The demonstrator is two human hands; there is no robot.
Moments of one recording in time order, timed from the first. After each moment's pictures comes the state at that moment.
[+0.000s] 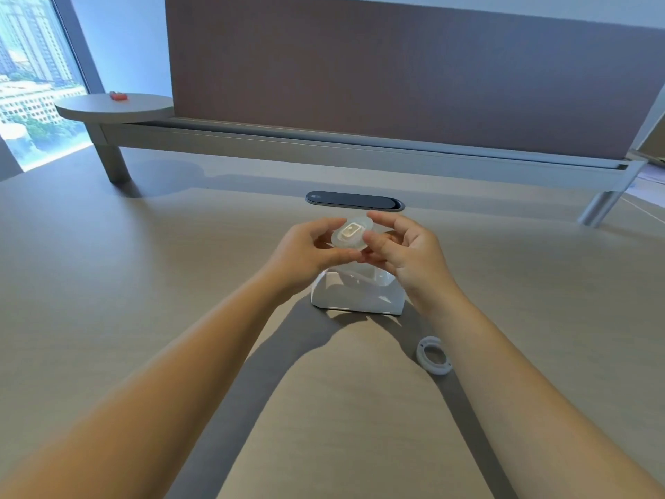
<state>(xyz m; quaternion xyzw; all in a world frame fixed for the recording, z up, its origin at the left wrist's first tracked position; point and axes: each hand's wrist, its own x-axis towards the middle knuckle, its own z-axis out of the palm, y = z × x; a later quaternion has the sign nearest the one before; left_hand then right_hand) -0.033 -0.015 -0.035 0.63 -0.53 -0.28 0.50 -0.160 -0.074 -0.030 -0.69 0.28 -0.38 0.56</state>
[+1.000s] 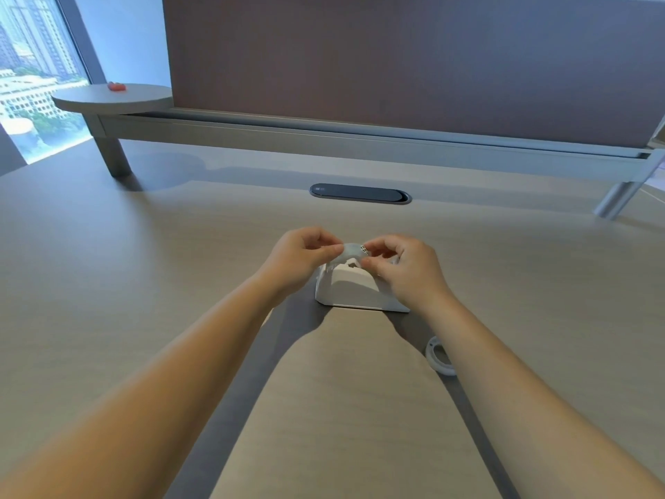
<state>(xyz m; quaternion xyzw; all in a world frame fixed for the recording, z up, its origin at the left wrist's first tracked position) -0.014 -0.026 -0.060 0.67 -0.47 -0.28 0.51 -0.153 -0.094 -0.060 -0.83 0.35 -0.31 0.31</state>
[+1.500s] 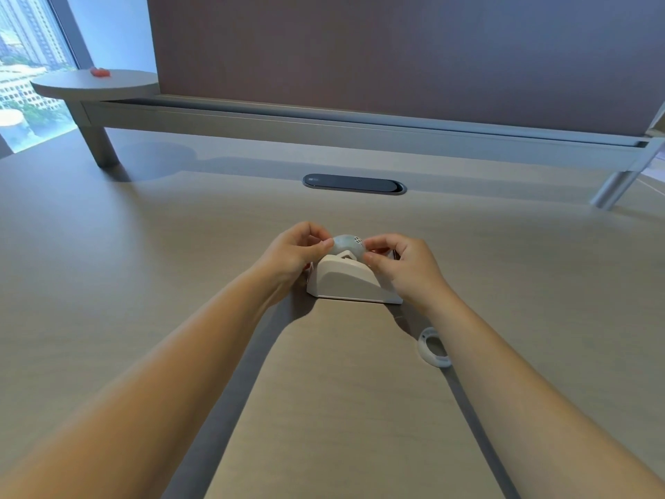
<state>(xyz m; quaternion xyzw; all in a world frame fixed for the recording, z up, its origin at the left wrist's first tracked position) -0.016 -0.033 -0.073 0.62 -0.39 -0.39 0.55 -0.161 -0.096 -0.064 -0.78 0.36 -0.29 0.42</state>
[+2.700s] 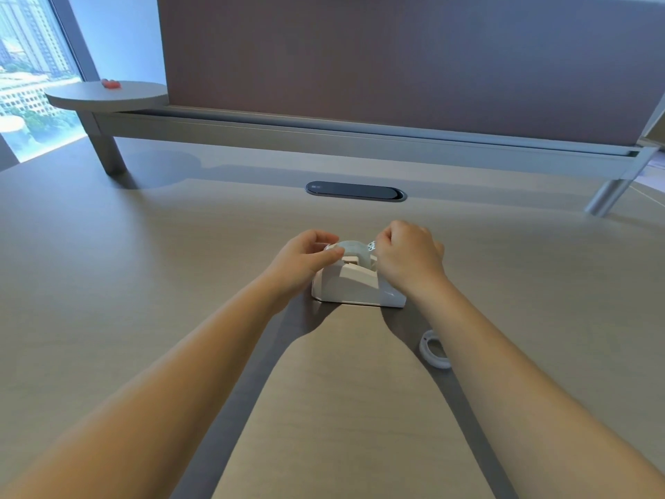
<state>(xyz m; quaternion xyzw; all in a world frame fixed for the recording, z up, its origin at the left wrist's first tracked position) -0.022 -0.023 -0.067 0.65 -0.43 -0.36 0.51 -0.147 -0.092 -0.044 -0.84 0.47 -0.22 0.16</state>
